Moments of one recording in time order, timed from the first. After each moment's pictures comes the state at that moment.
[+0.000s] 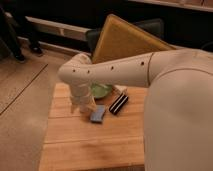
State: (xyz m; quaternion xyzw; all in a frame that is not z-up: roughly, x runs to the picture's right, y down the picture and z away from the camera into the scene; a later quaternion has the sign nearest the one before) arm -0.108 0.104 0.703 -0.26 0.23 0.64 0.68
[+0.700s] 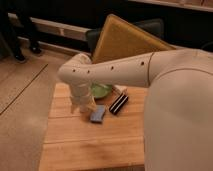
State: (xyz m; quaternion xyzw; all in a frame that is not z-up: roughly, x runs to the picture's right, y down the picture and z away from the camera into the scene) arm -0.108 0.103 0.703 -0.26 0.23 0.64 0.68
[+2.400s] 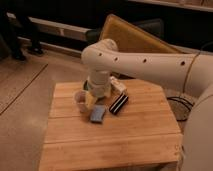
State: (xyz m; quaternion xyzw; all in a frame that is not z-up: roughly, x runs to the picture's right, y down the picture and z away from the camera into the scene) arm -0.030 0.055 0.665 -0.34 0.11 0.40 0.84
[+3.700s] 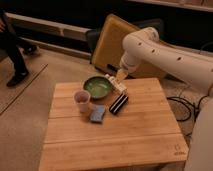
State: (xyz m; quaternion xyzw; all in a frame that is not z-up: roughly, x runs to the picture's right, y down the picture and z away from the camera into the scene) arm 0.098 -0.075 0.747 -0.19 0.00 0.34 0.92
